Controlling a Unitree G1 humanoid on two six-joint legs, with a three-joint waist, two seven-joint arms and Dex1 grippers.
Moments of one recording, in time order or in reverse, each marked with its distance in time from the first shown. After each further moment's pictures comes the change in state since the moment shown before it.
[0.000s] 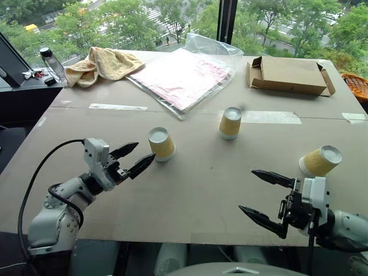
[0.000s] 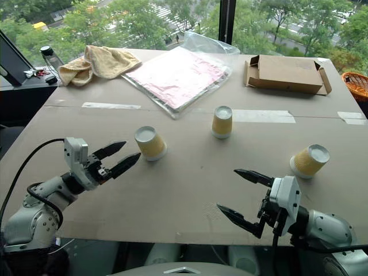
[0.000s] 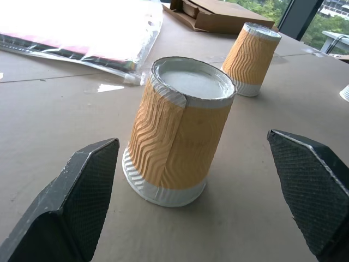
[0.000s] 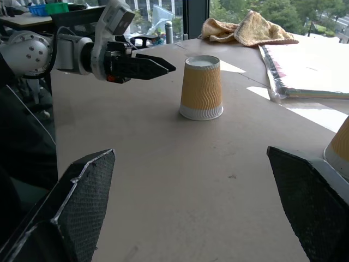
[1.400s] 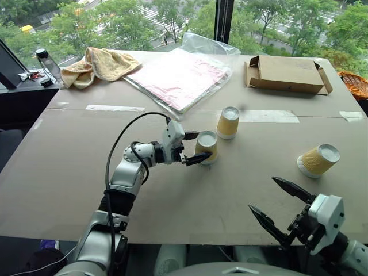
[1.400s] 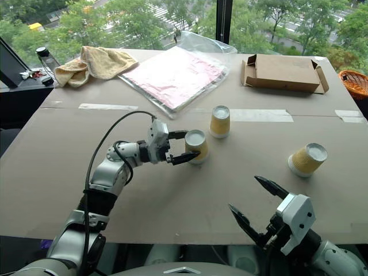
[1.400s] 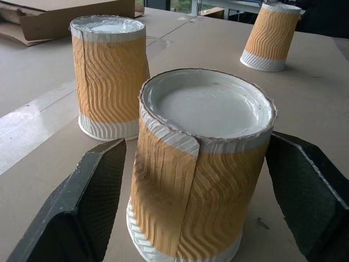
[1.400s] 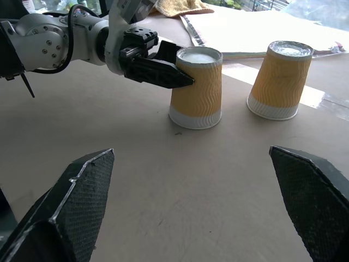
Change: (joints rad) left arm -0.492 -0.215 -0.442 0.426 0.318 -0.229 -0.236; right arm 0.299 0.146 -0.050 -0.149 -0.176 -0.069 -0.260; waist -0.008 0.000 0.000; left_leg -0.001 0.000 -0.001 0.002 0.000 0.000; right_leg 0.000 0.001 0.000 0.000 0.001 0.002
